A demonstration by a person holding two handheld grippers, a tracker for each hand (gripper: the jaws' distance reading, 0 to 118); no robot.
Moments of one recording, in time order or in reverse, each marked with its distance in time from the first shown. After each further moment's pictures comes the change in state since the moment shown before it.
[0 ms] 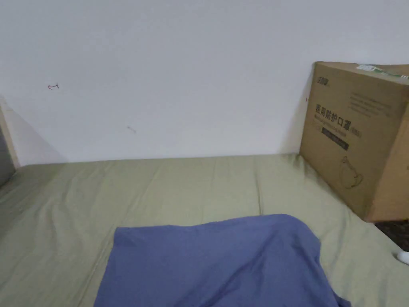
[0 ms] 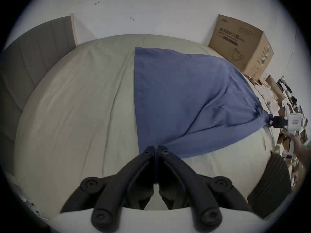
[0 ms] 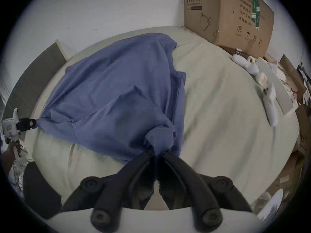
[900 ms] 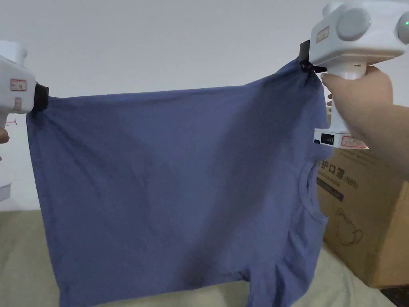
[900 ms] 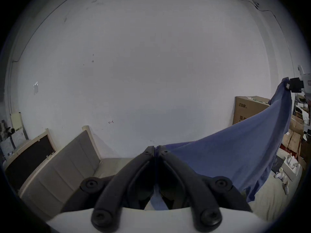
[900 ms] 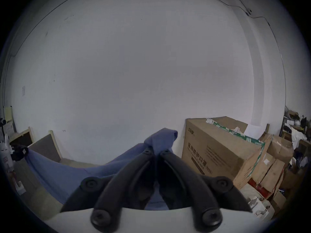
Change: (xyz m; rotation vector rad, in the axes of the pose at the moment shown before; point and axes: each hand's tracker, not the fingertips) left arm 0.021 0.535 0.095 0.688 0.248 -0.131; right arm -0.132 0.587 0.196 0.832 -0.146 0.033
